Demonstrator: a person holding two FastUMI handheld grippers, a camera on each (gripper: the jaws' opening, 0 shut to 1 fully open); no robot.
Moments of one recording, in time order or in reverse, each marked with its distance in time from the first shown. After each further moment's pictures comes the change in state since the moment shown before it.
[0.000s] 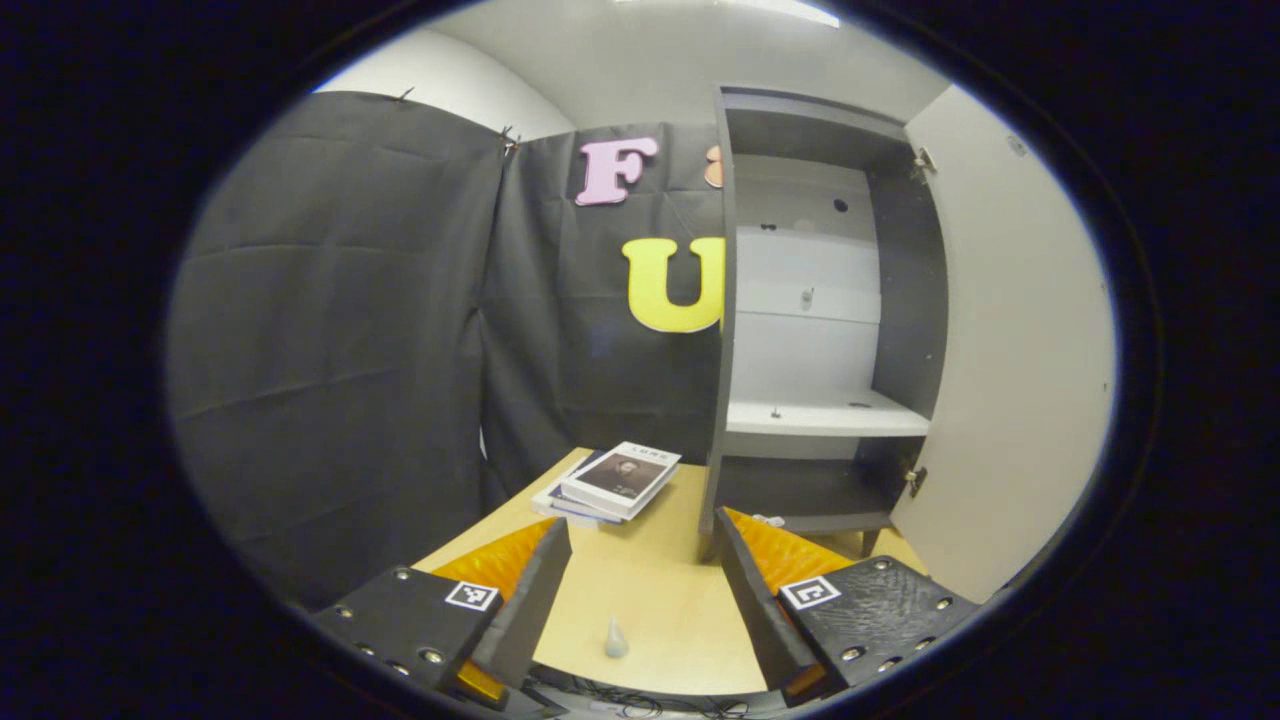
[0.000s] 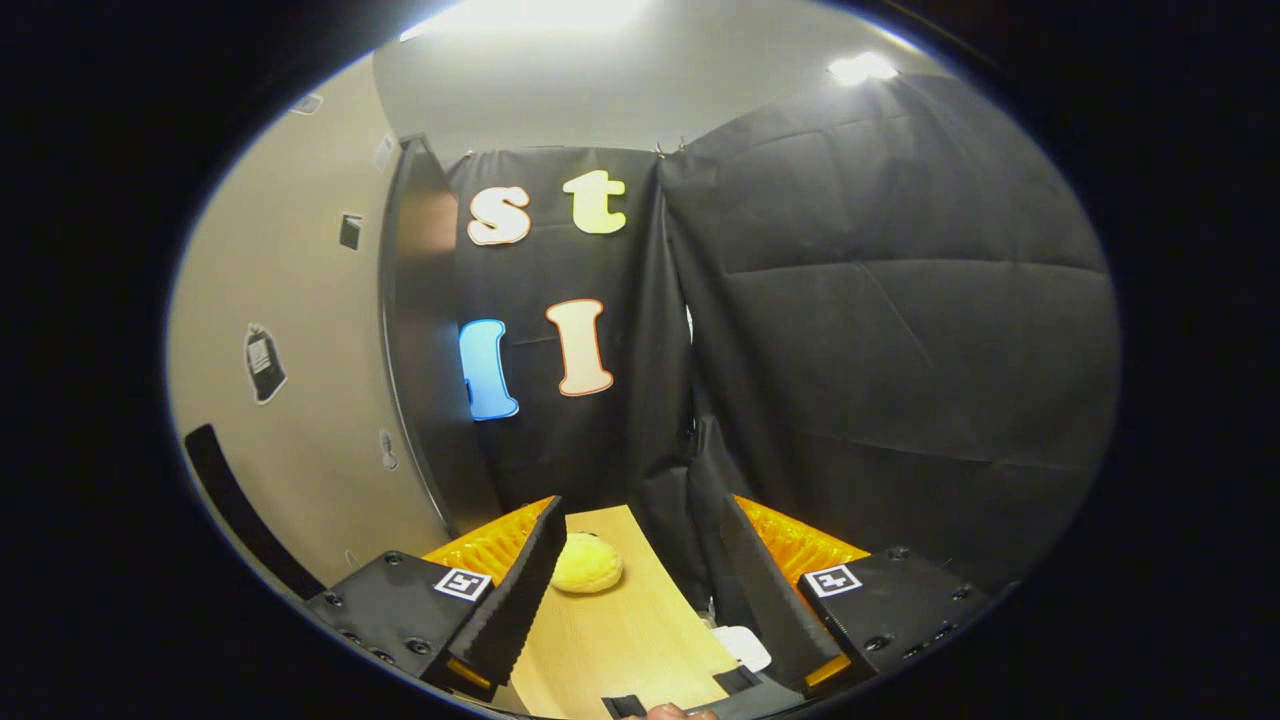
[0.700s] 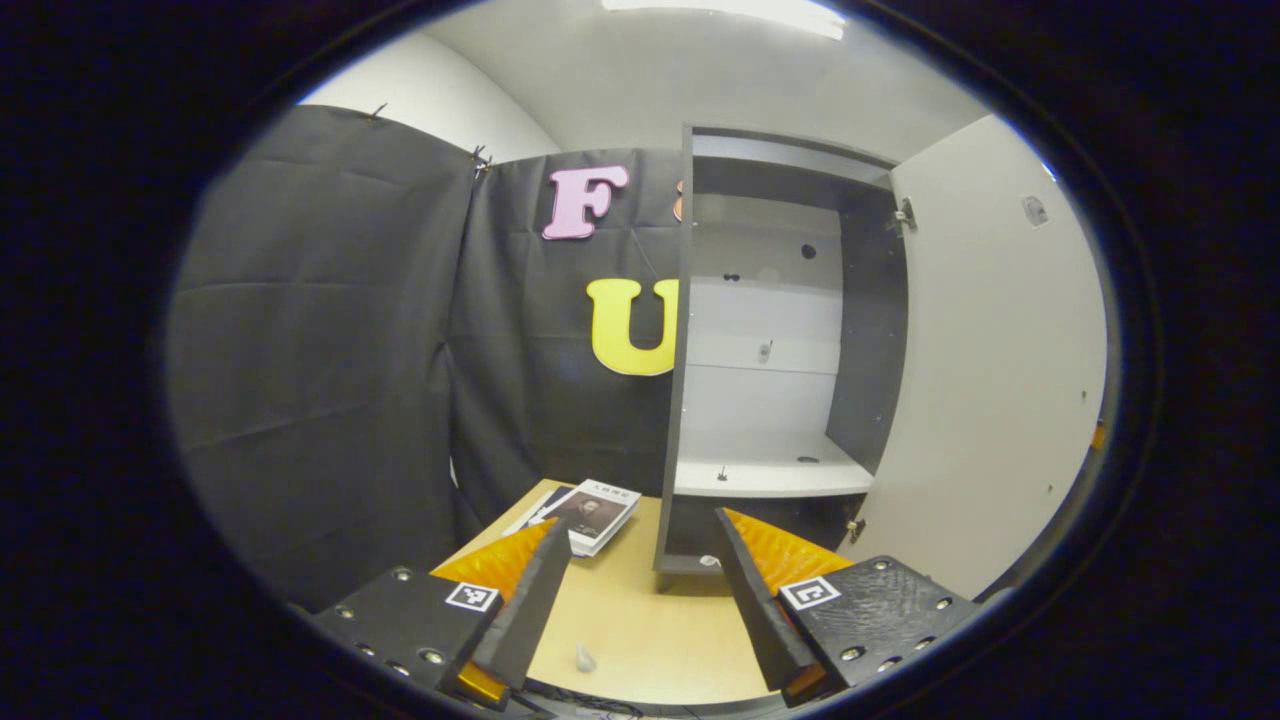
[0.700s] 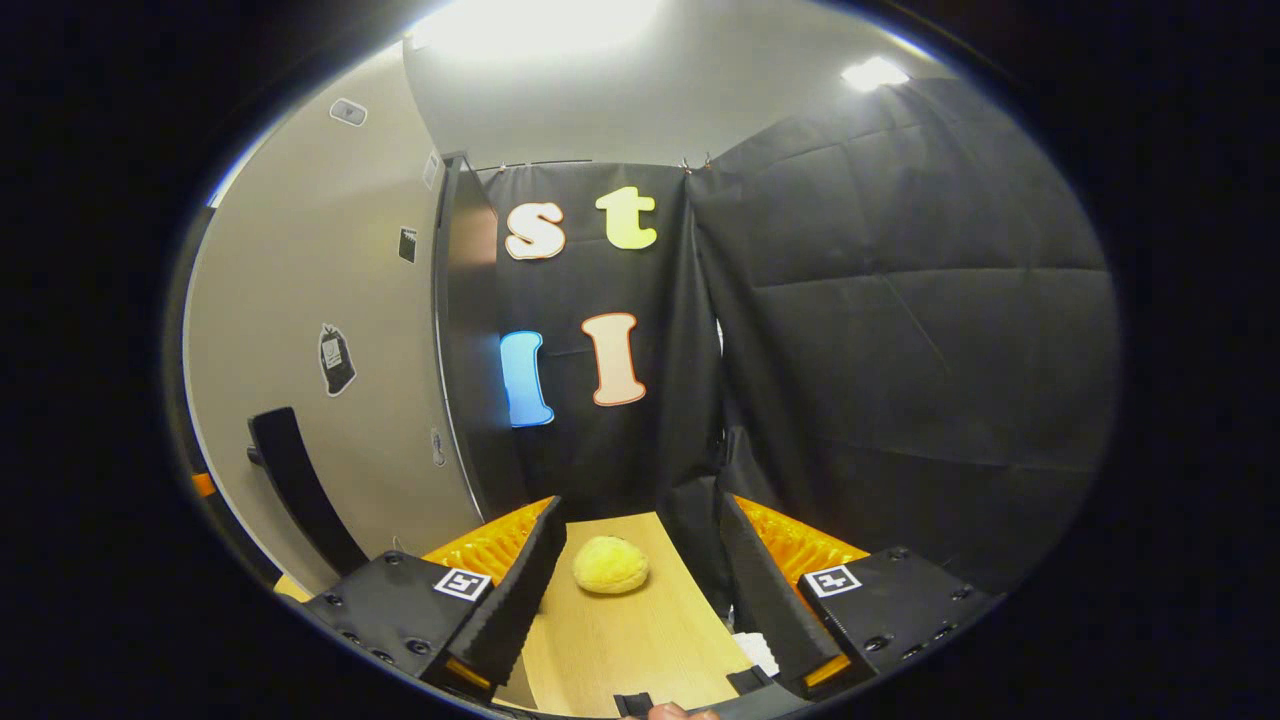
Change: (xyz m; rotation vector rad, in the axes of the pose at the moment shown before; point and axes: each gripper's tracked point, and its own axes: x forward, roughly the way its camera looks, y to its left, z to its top) left arm -0.016 -0.048 0.091 -0.039 -0.022 -0.097; right arm -0.014 0.026 0.004 0.009 -0.050 0.131
